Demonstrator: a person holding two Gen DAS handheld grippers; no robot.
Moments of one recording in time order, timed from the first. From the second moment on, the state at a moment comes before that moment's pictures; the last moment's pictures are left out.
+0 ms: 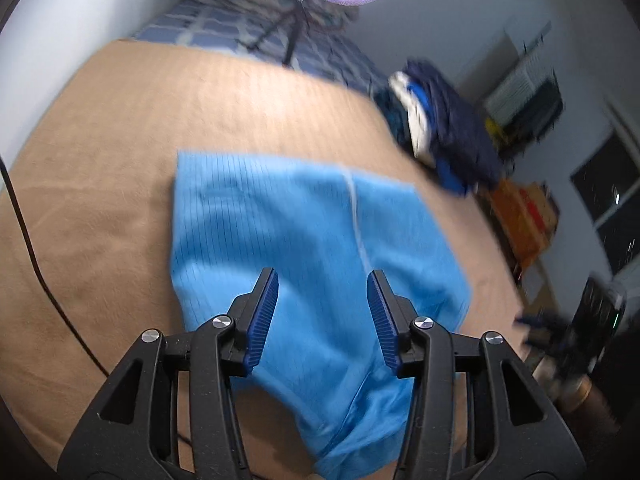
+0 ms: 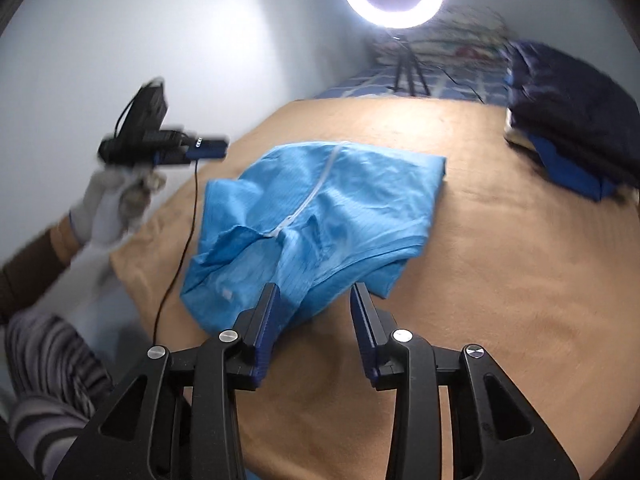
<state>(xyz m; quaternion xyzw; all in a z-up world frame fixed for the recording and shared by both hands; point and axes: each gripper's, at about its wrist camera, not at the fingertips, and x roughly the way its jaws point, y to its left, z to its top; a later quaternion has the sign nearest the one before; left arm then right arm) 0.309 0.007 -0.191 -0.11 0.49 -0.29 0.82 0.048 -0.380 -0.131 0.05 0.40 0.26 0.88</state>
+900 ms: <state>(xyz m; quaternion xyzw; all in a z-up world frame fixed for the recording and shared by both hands) 0.327 0.085 -0.269 -0.20 0.52 -0.18 0.81 0.149 -0.415 -0.207 0.28 0.46 0.18 0.82</state>
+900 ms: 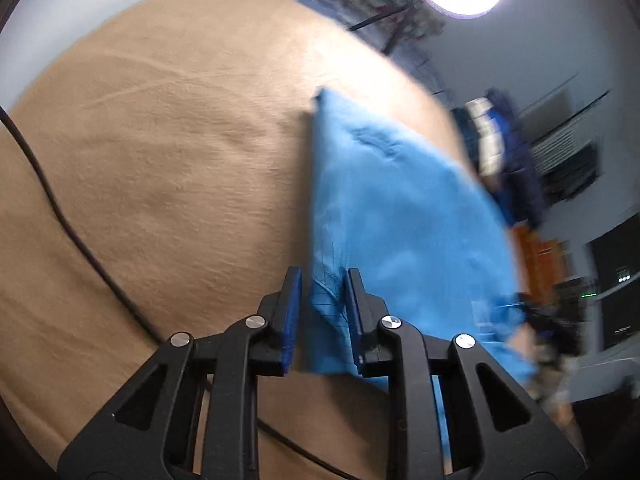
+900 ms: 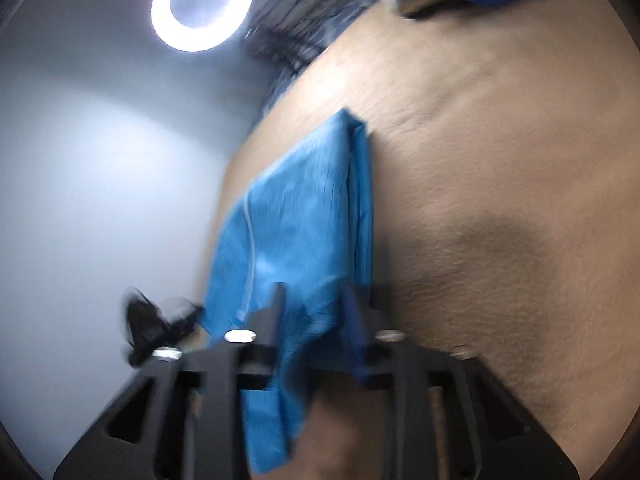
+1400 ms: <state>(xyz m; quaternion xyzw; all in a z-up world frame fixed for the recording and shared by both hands) 0.214 0.069 -0.213 -0.14 0.46 -0.29 0.83 0.089 -0.337 -0.125 0.03 0.44 0.26 0.86</state>
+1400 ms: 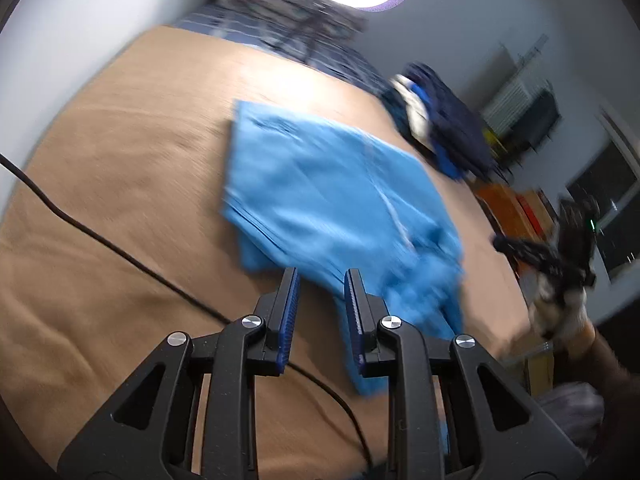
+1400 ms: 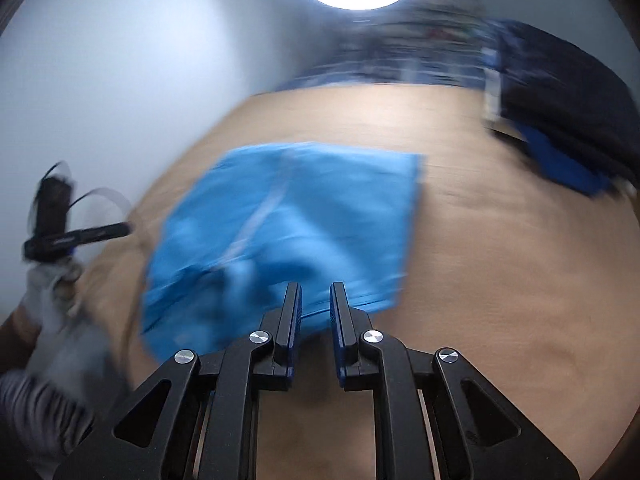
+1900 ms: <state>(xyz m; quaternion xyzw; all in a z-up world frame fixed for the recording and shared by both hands) 0.191 0.009 -0.244 -0.03 0.48 -0.32 0.81 0.101 -0.212 -0.183 -0.01 0.49 0.39 0.78</state>
